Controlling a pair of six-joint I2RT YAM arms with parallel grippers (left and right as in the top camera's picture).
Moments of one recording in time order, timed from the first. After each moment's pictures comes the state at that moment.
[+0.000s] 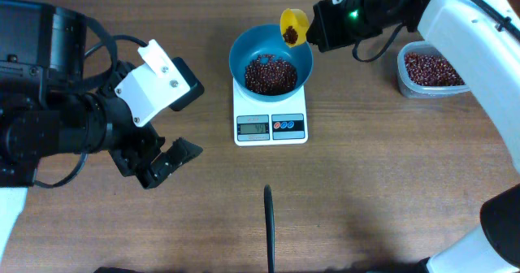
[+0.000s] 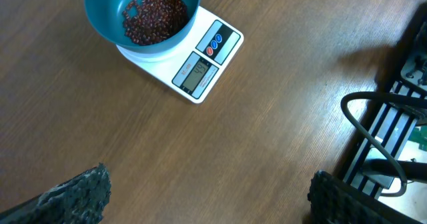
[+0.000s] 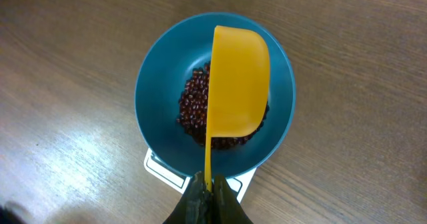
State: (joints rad) left arm -0.18 1.14 1.41 -1.35 0.43 0.72; right arm 0.30 1.76 1.69 -0.98 -0.34 0.02
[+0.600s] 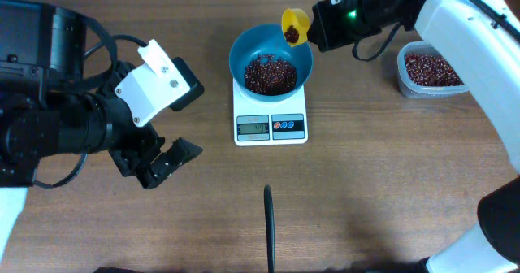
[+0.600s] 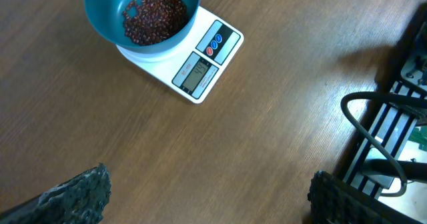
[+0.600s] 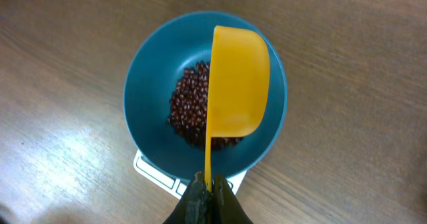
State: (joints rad) left arm -0.18 1.14 1.41 -1.35 0.43 0.72; right arm 0.30 1.78 1.70 -0.98 -0.32 0.00
